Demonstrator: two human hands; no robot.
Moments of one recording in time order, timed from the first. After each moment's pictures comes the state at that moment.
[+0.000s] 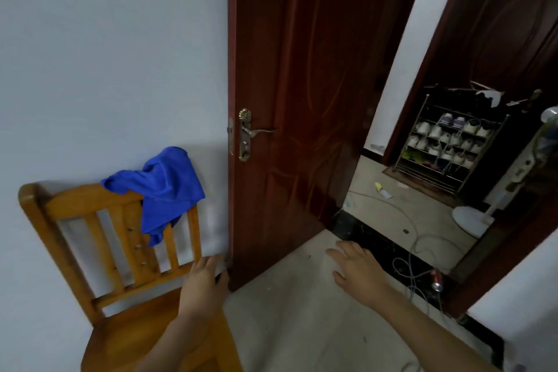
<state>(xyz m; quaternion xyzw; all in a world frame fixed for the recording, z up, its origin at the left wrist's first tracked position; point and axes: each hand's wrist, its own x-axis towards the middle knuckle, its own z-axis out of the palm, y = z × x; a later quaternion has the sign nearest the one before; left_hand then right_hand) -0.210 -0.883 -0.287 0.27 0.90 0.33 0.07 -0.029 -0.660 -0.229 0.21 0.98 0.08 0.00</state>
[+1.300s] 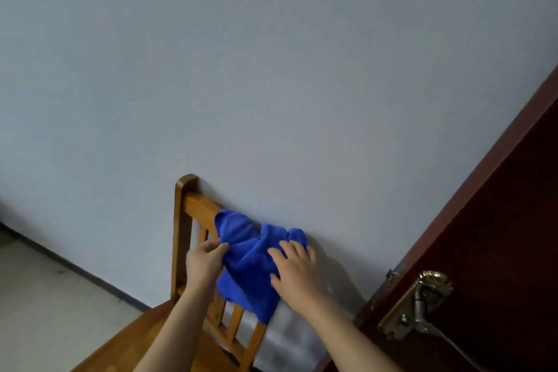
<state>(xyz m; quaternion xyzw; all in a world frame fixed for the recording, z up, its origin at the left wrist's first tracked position) -0.440 -0.824 -0.232 -0.39 0.58 0.69 -0.19 -0.498 -0.672 -0.224 -0.36 0.92 -0.03 -0.13</state>
